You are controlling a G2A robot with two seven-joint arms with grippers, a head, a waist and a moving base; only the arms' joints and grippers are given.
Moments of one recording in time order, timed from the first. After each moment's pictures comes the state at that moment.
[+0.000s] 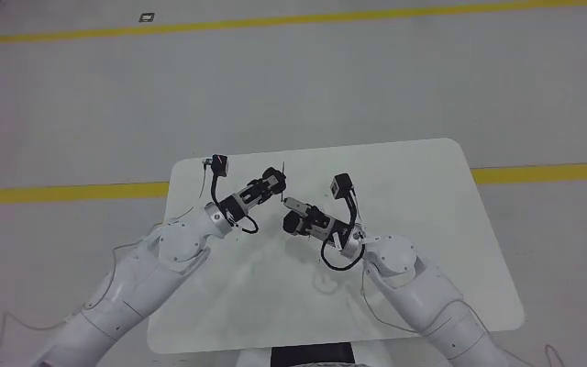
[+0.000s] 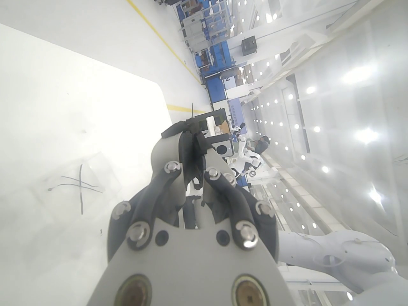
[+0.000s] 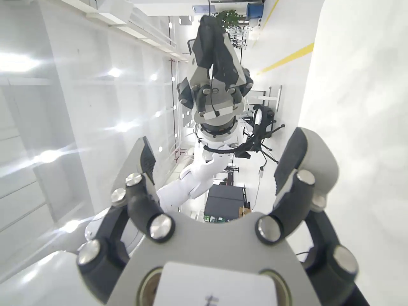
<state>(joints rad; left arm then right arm) 1.12 -0.85 -0.78 -1.60 -0.39 -0.34 -0.24 -1.36 -1.25 0.97 -1.59 0.33 -0.20 0.54</state>
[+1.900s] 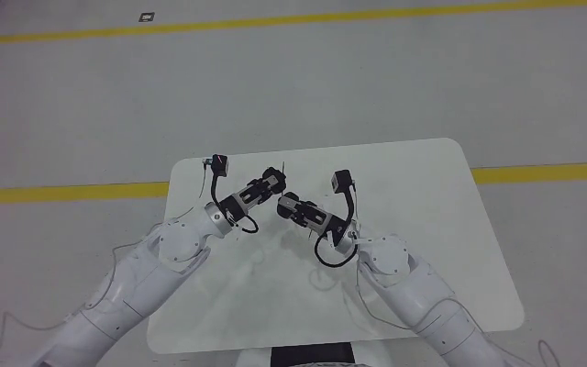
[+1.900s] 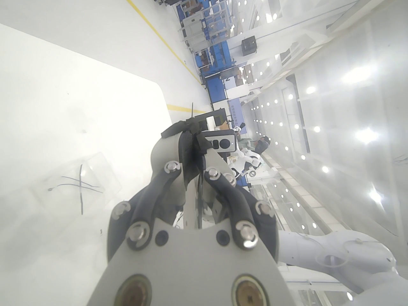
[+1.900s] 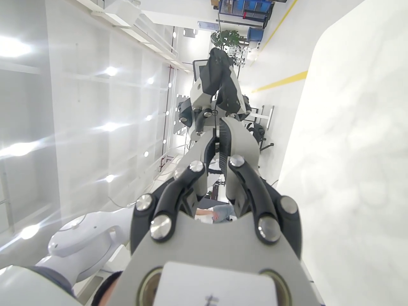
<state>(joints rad) 1.12 -0.85 -0.78 -1.60 -0.39 -0.34 -0.24 -1.34 -1.28 0.95 -1.55 0.22 -0.29 0.45</state>
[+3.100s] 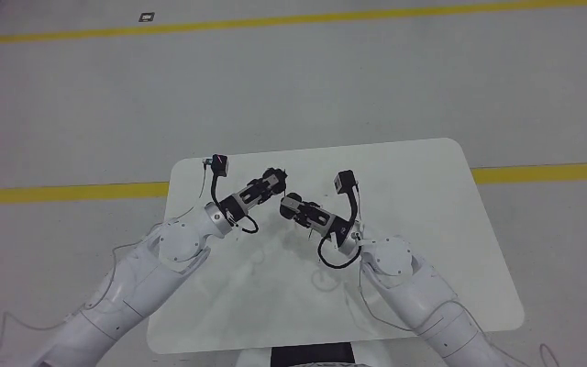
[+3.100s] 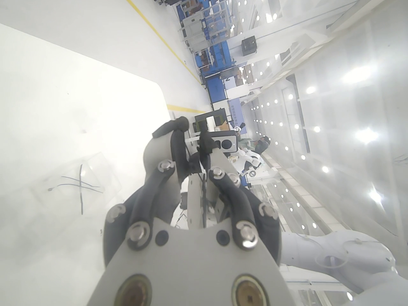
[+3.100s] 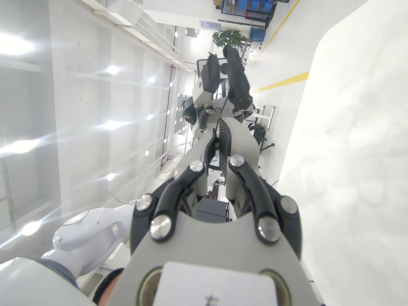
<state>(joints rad) 1.12 -0.85 -0.78 -1.60 -0.39 -0.34 -0.24 -1.37 -1.28 0.99 -1.56 0.22 -0.30 0.48</state>
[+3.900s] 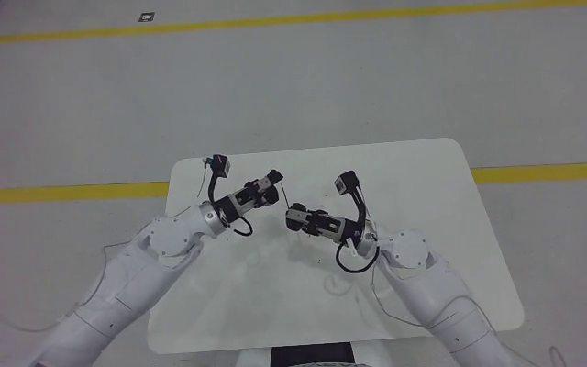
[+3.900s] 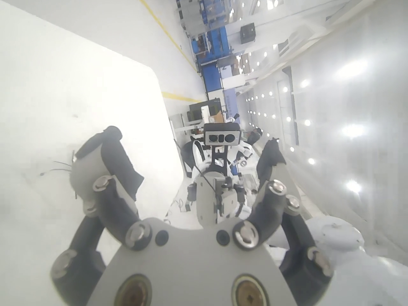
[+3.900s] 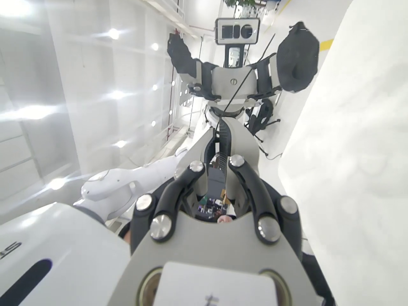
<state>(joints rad) 1.13 -0.84 -0.86 -1.58 -0.52 -0.34 -0.49 -1.37 -1.25 1.08 -1.56 0.30 -0.34 0.83</state>
